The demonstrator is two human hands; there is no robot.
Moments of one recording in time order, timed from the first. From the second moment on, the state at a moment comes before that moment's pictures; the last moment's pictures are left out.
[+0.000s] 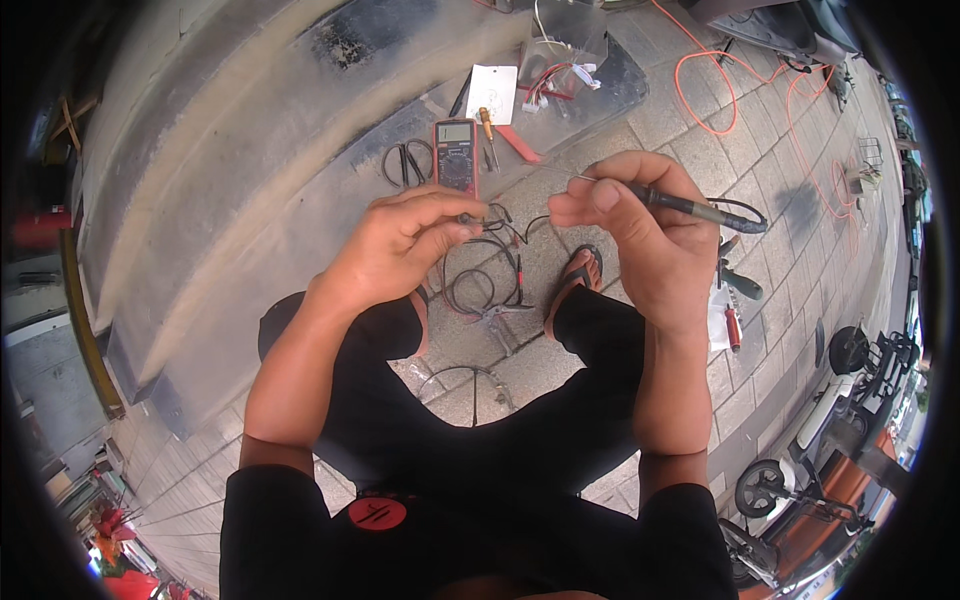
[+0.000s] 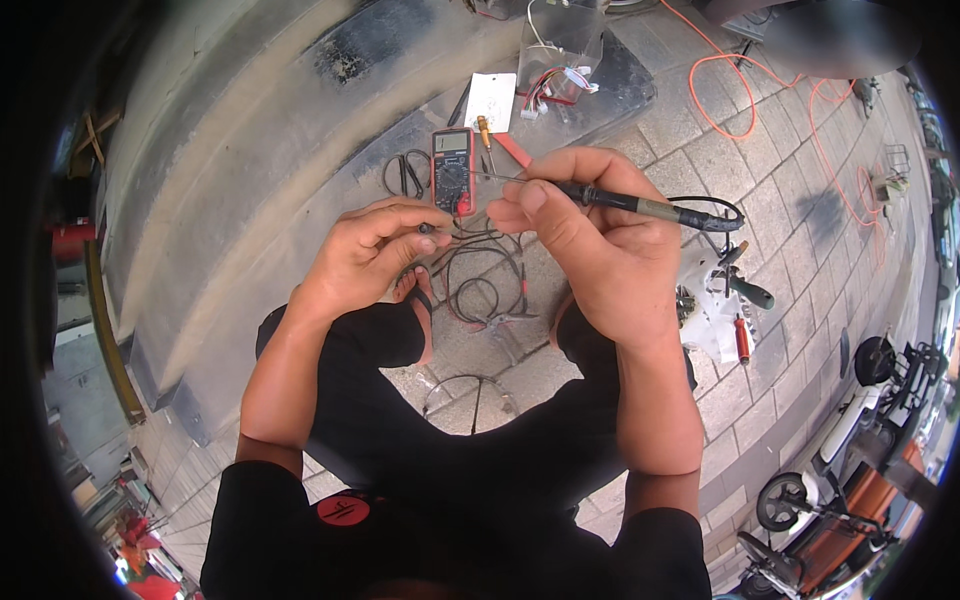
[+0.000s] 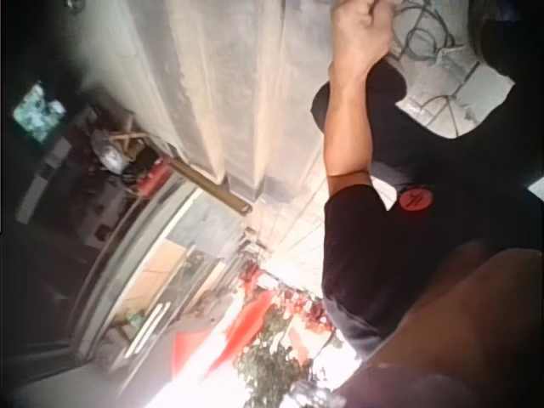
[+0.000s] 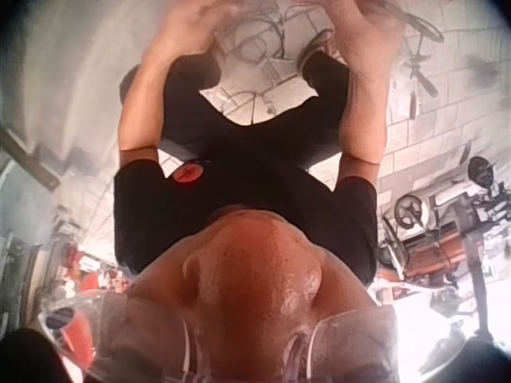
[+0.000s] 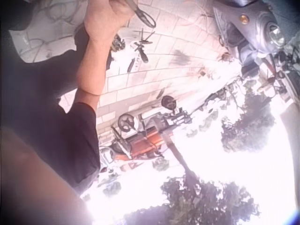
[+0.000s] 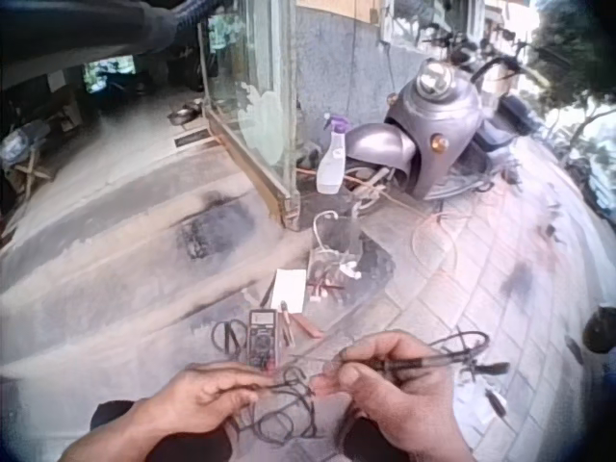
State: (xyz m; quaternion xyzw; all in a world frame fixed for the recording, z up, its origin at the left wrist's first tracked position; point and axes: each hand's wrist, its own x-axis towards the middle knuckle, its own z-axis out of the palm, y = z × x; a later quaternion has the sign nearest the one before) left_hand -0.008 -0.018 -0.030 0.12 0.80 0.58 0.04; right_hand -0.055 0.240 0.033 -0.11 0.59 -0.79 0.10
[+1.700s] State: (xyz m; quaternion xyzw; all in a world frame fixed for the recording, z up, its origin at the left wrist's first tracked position) left_hand -0.043 0.027 -0.039 0.08 0.72 0.65 -0.21; right_hand -0.054 0.224 0.023 -0.13 0.60 -0.78 -0.14
